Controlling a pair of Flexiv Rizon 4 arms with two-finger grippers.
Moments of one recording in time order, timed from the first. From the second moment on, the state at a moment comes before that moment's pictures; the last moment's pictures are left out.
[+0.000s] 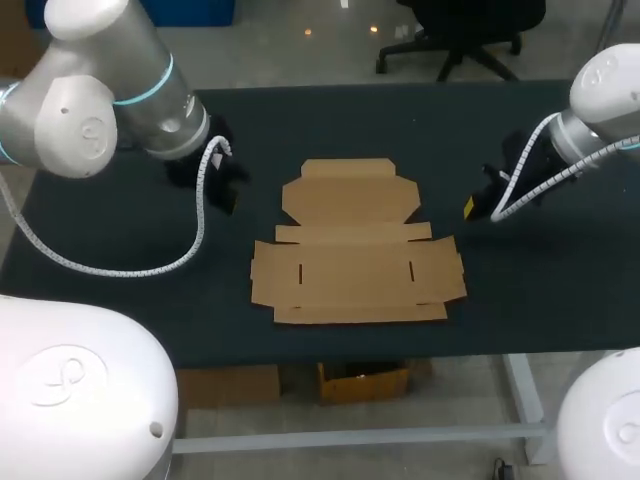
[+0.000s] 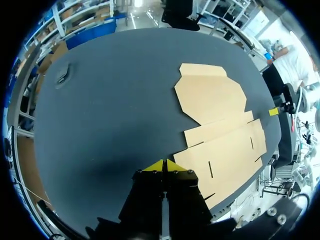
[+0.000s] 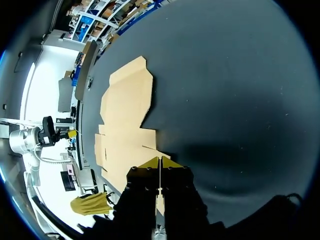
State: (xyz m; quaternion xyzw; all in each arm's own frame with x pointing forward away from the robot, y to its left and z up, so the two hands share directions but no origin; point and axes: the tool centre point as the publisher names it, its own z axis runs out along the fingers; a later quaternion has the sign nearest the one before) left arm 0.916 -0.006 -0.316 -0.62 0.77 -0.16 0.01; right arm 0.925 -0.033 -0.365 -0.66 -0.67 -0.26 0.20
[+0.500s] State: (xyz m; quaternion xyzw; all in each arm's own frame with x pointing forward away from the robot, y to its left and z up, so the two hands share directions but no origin) left arm 0.920 -0.007 -0.325 -0.61 0.77 -0.16 0.00; right arm 0.928 -0.031 -0.369 -0.67 -0.66 -0.26 0.22
